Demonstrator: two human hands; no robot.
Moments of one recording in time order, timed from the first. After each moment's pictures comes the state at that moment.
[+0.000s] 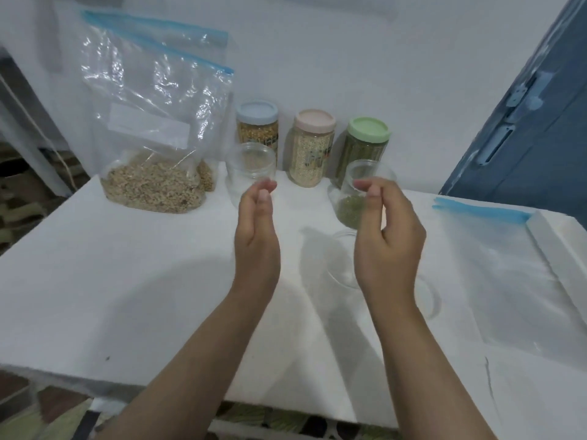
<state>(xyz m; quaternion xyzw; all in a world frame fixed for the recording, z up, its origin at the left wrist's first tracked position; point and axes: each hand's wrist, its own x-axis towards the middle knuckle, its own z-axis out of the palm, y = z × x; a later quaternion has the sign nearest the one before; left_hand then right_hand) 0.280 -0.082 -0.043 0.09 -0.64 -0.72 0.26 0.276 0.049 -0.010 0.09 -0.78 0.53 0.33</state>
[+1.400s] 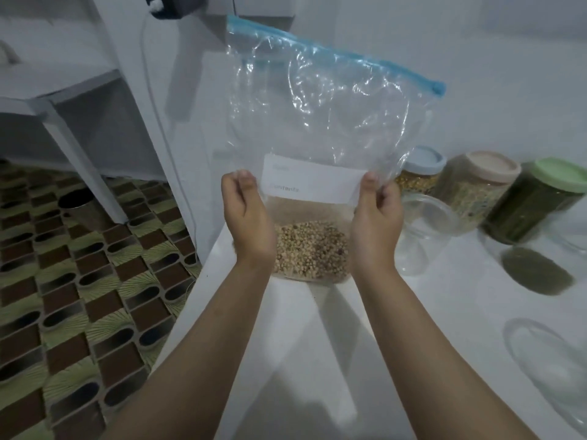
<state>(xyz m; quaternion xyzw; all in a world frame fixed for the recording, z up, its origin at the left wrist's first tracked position) 0.167 -0.413 -0.032 0.12 -0.61 -0.67 0.40 0.155 -0.286 -0.022 -0.03 -0.62 0.76 0.21</state>
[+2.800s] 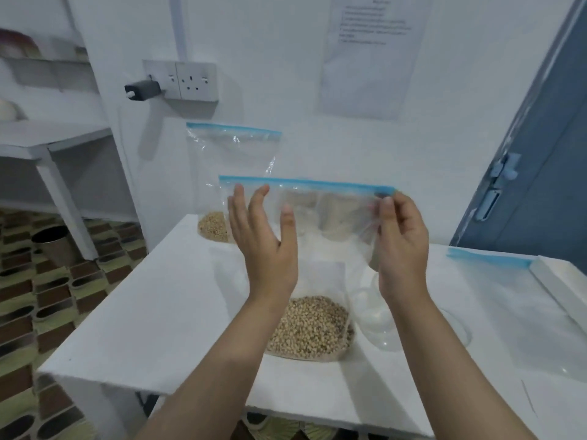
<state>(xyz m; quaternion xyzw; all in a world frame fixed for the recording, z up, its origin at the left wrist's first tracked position) 0.323 -0.176 0.014 0.03 -0.72 -0.52 0.45 0.307 -0.022 0.044 0.14 -0.57 0.76 0.27</state>
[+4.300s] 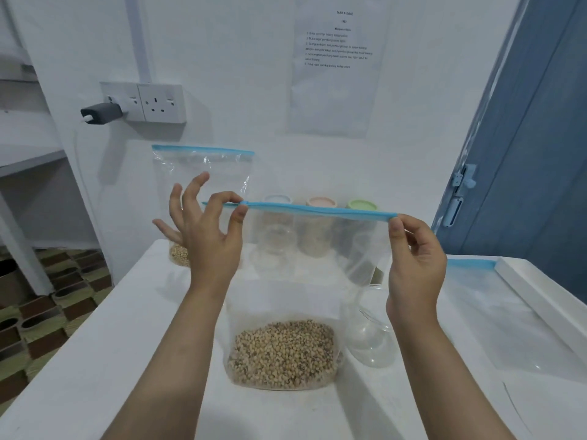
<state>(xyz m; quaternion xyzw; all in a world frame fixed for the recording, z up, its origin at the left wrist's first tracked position) 0.281 -0.240 0.040 0.01 -0.78 -0.38 0.50 0.311 0.001 0.047 0.04 -0.57 0.73 0.38</state>
